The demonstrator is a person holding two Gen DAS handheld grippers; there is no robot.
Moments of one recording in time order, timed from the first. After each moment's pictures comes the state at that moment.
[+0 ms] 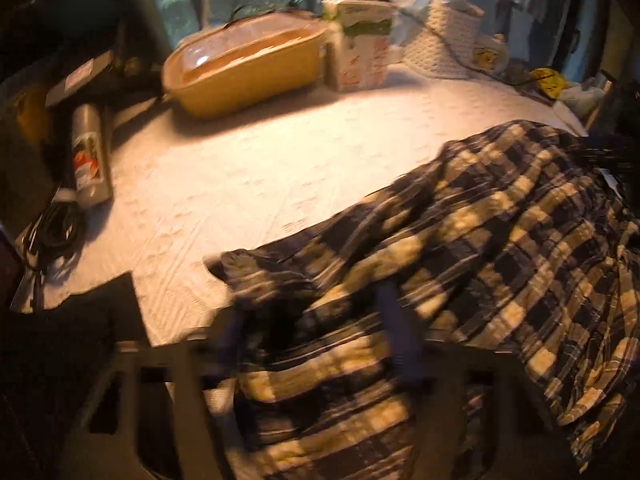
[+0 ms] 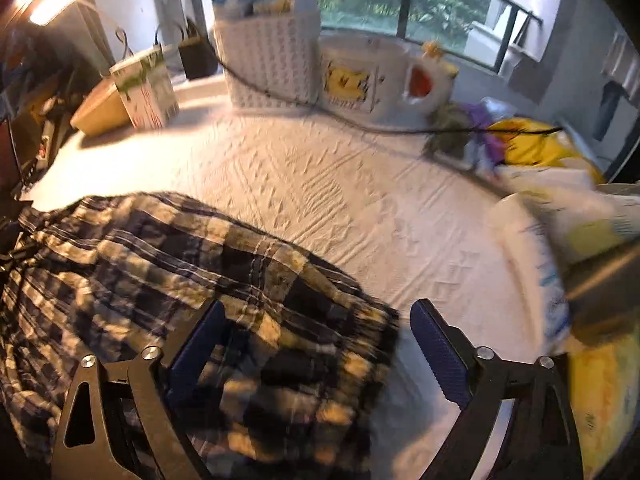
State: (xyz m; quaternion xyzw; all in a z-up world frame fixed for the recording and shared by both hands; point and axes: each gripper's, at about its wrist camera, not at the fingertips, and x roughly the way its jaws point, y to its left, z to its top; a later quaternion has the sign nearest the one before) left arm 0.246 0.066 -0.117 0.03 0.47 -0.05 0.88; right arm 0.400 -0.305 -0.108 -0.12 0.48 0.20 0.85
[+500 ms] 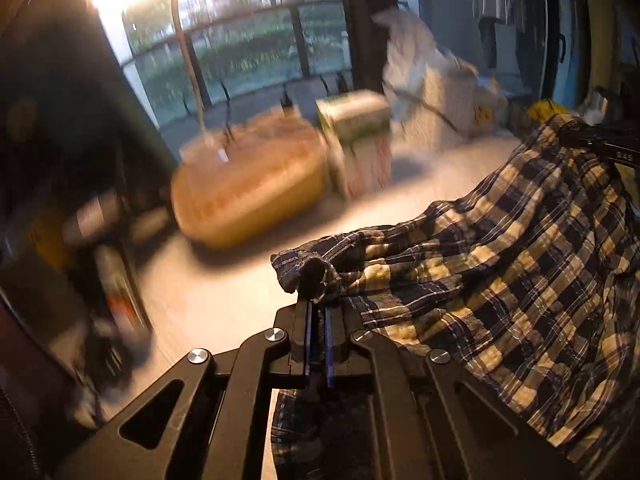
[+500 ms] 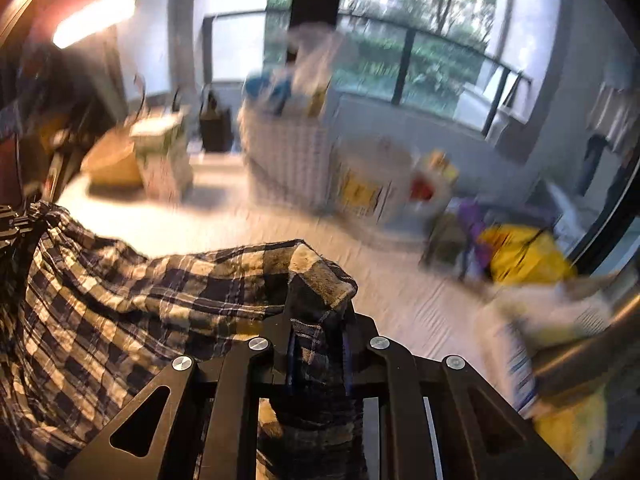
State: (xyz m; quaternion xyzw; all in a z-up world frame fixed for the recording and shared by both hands) left arm 0.302 0.066 -0.052 0.09 0.37 -0.04 0.92; right arm 0.396 -0.274 -0.043 -0.14 0.35 0.19 0.91
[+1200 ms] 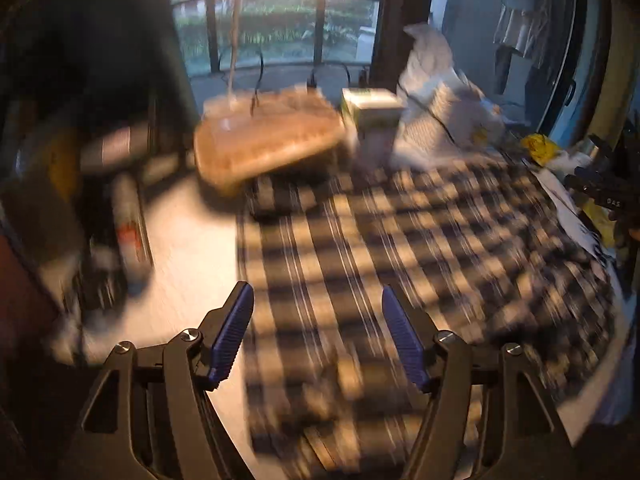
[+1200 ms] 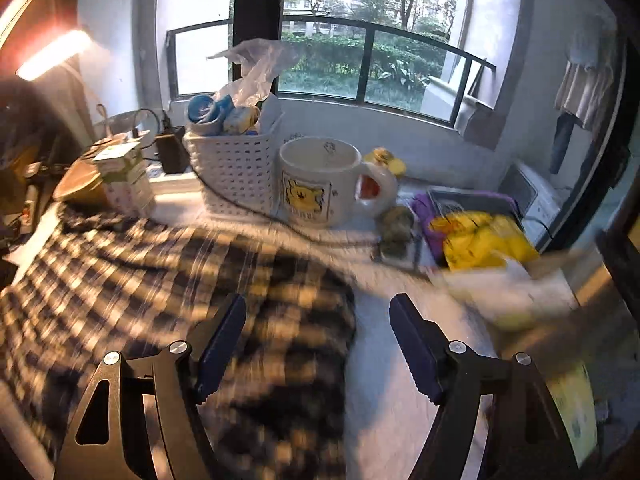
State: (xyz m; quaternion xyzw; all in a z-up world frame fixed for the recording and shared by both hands) left arm 0.251 0.098 -0.048 -0.02 0.43 -0.05 0.90; right arm 0.389 -0.315 -0.039 -0.10 0.36 0.14 0.92
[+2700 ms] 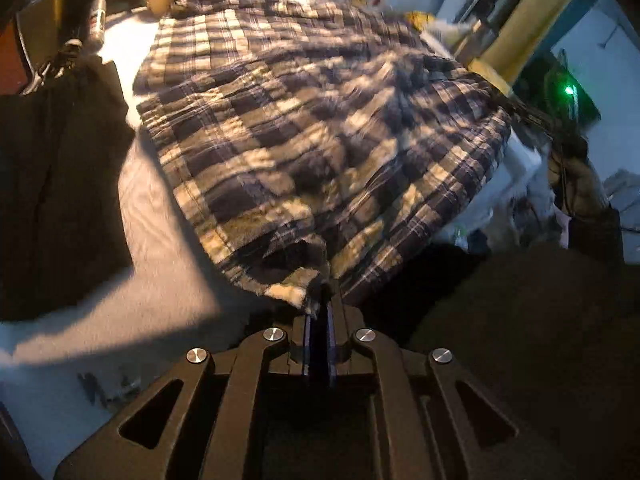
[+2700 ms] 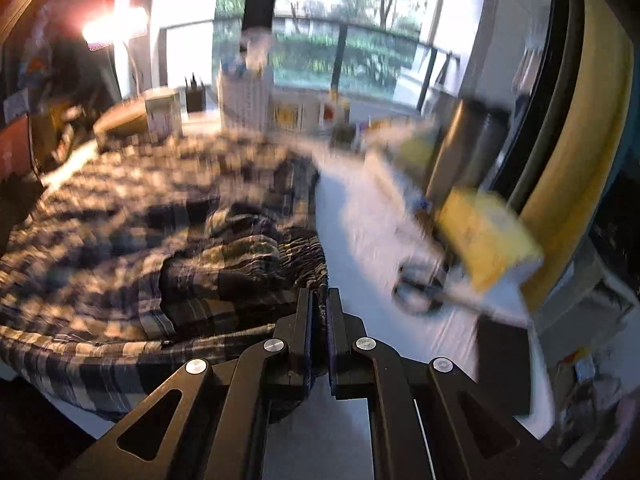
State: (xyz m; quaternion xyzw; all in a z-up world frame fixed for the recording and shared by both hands) left arm 0.021 0.045 -0.095 -0.06 0.55 -0.19 0.81; right arm 0.186 -0.383 -0.075 -0.11 0.38 0.09 0.92
